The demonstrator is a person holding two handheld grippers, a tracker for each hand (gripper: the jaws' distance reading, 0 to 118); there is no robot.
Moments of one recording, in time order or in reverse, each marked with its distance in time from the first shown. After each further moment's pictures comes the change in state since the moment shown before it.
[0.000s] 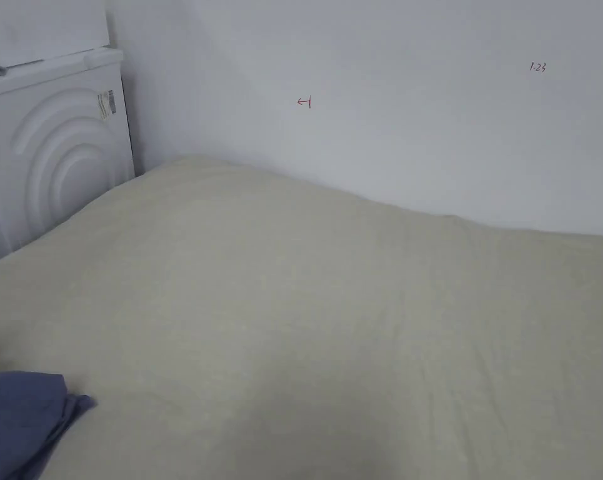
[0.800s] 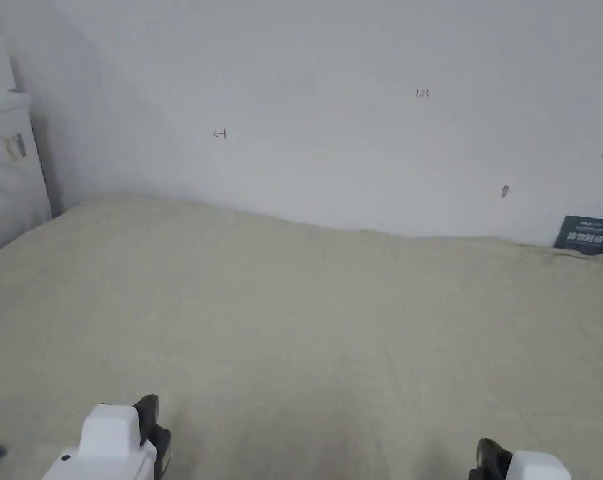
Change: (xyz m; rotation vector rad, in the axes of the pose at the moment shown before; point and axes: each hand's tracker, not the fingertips) left arm 0.358 -0.117 0.095 0.641 -0.269 0.014; right arm 0.098 0.082 0.007 0.263 -0.166 -0.144
